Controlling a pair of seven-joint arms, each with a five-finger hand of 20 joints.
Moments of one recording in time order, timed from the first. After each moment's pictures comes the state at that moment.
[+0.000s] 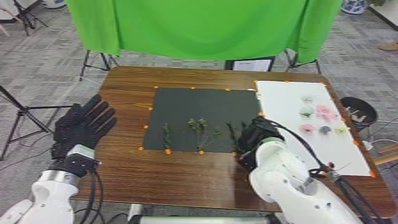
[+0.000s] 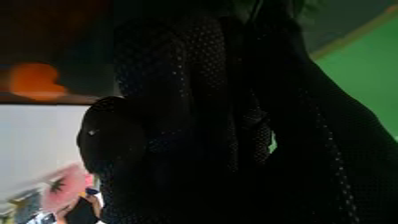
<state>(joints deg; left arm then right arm) 123.8 -46.8 -92.7 -121.1 11.5 10.1 19.9 -84.4 -59.6 55.3 -111.9 -115.6 3.8 60.9</state>
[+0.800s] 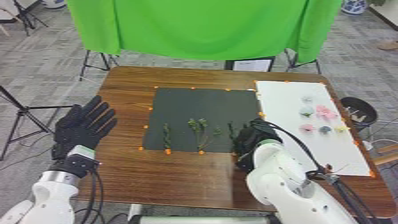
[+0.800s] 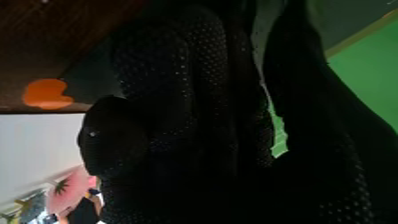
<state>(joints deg) 123.9 -47.2 -92.7 -121.1 11.4 10.1 19.8 -85.0 -60.5 54.7 -112.7 -117.2 4.1 61.8</state>
